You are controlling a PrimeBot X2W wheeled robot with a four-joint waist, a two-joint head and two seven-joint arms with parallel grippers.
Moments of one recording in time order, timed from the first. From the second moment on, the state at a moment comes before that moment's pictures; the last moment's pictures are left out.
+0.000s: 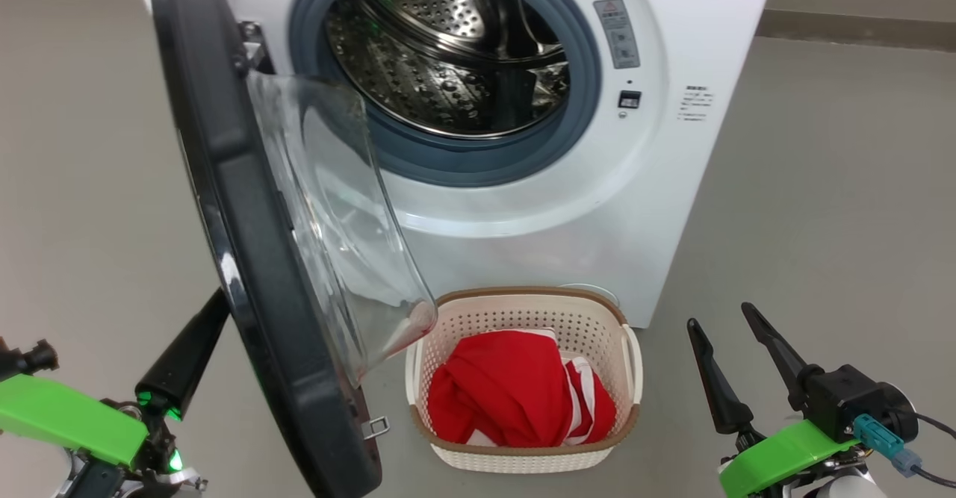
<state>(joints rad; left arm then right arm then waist) -0.12 0.04 0.23 -0.24 -1.34 0.22 0.61 -0.05 -0.09 0.07 0.25 0.22 0.13 -0.26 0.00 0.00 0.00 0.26</state>
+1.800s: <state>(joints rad) 0.04 0.08 0.14 0.05 -0.24 -0.09 -0.25 -0.07 -0.09 0.08 0.25 0.22 0.13 -0.26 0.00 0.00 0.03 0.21</state>
